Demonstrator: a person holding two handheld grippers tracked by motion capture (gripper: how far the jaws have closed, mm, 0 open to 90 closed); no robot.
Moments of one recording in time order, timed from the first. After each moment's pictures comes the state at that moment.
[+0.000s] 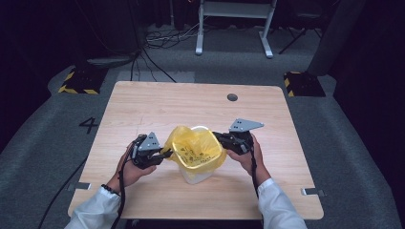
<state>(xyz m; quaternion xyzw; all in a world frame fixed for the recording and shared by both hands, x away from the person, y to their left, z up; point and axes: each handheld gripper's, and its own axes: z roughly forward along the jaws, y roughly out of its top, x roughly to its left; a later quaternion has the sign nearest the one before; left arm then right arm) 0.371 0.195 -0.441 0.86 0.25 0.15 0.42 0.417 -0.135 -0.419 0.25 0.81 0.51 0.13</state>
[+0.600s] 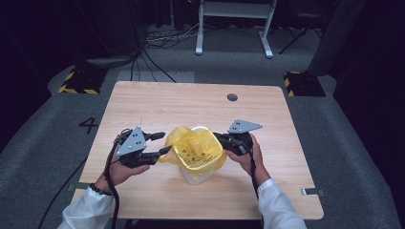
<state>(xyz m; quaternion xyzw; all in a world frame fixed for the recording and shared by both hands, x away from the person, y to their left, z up) 0.347 0.202 -0.379 0.82 0.17 0.22 0.50 0.415 -0.133 -0.419 0.25 0.82 0.50 0.15</state>
